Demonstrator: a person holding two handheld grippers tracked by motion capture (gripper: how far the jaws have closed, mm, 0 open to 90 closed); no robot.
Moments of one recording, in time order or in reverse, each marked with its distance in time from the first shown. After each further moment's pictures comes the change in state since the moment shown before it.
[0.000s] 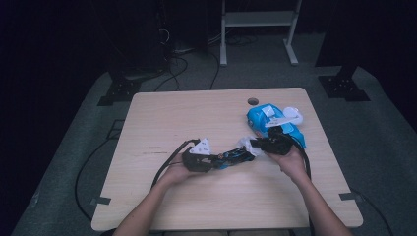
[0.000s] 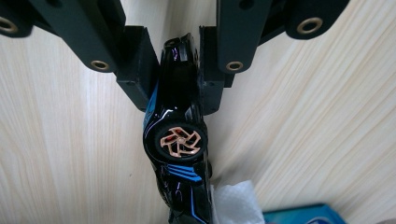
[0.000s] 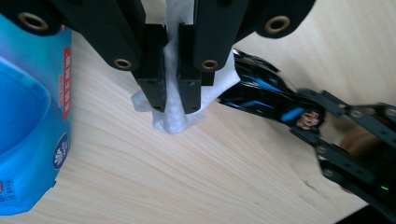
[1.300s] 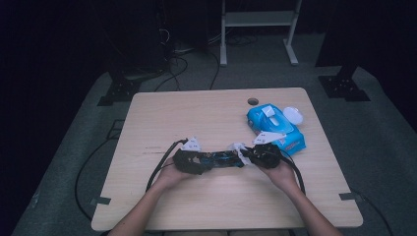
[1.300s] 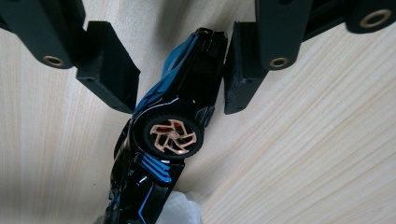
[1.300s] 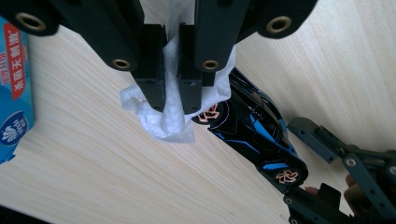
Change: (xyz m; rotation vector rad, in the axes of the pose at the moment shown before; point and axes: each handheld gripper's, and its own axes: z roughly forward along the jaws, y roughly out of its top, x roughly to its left) left arm 0.000 -0.015 -0.014 0.014 0.077 -0.245; right arm 0.043 -0.024 0.017 -0.066 -0.048 -0.195
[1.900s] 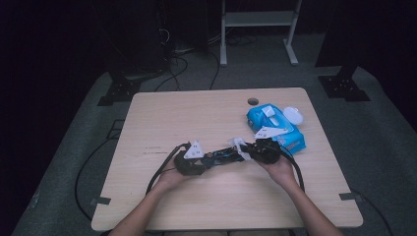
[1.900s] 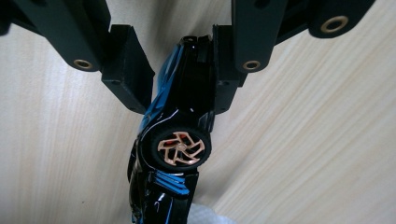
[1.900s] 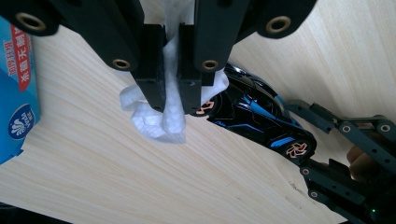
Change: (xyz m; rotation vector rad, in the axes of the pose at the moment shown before) left arm -0.013 -0.004 0.003 0.002 0.112 0.195; right arm -0.010 0.008 0.003 -0.022 0.009 0.057
